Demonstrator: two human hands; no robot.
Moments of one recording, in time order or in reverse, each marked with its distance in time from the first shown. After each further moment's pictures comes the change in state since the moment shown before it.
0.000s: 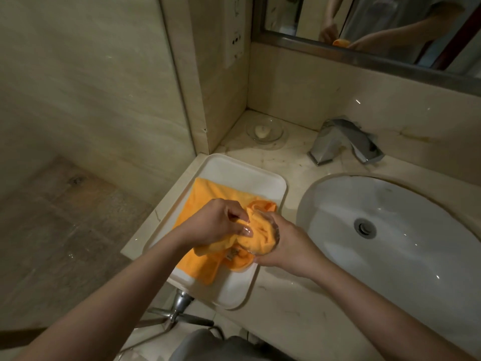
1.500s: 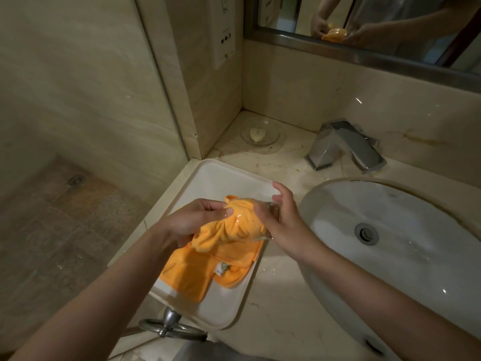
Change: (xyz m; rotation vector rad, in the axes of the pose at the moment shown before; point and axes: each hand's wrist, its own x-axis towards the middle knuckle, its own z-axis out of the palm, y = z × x) left_hand 0.021 -0.019 -0.021 -0.787 -0.228 -0.190; right_hand 0.028 -0.015 -0.029 0.429 0.066 0.030
